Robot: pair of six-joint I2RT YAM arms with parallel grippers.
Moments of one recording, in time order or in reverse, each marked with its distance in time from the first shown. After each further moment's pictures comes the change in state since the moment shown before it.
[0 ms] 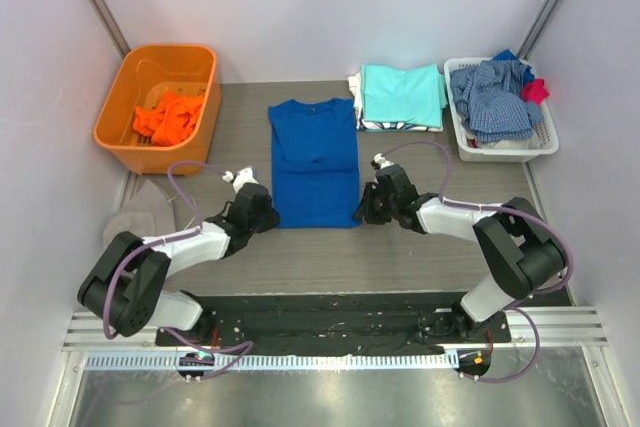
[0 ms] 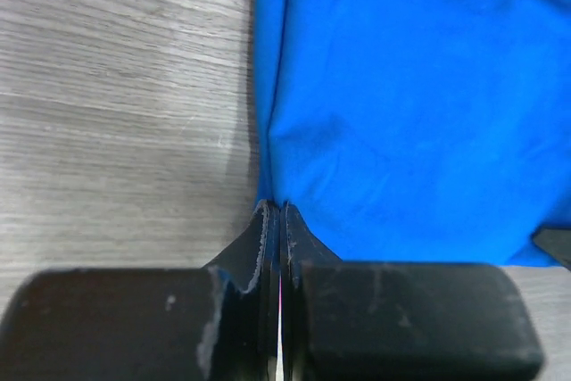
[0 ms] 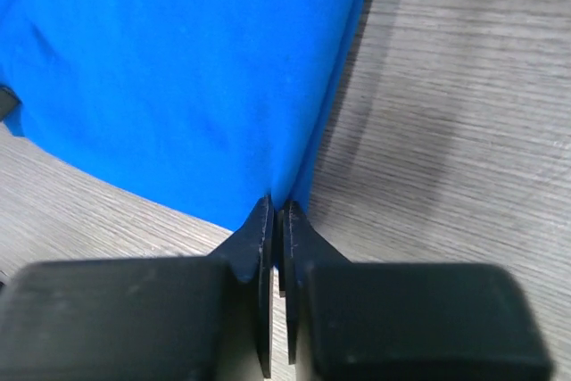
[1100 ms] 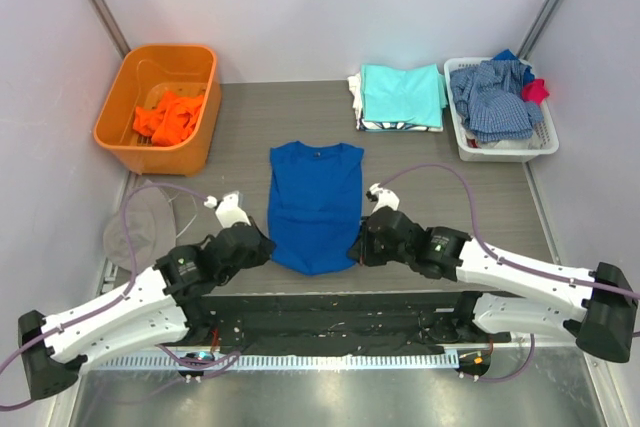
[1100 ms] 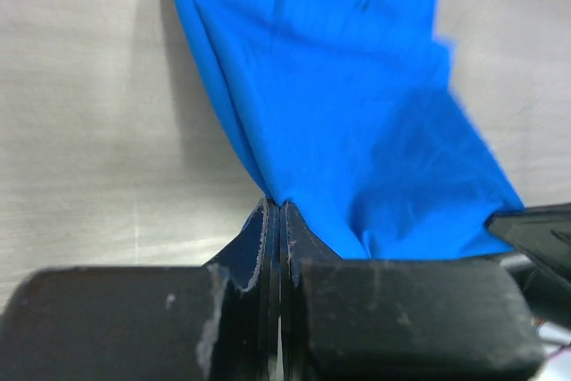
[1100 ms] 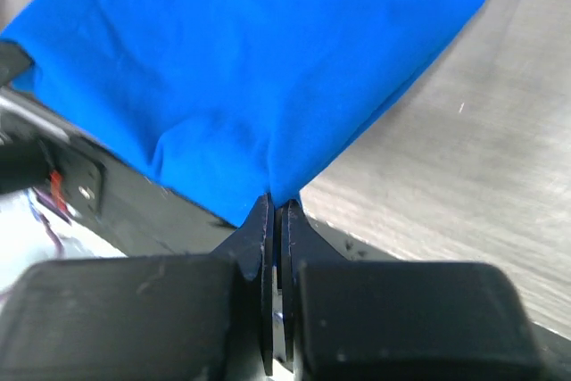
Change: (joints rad) left arm -0.447 -0.683 0.045 -0.749 -0.219 -0.272; right arm 0.483 -0.529 -0.023 -0.496 0.271 0.282
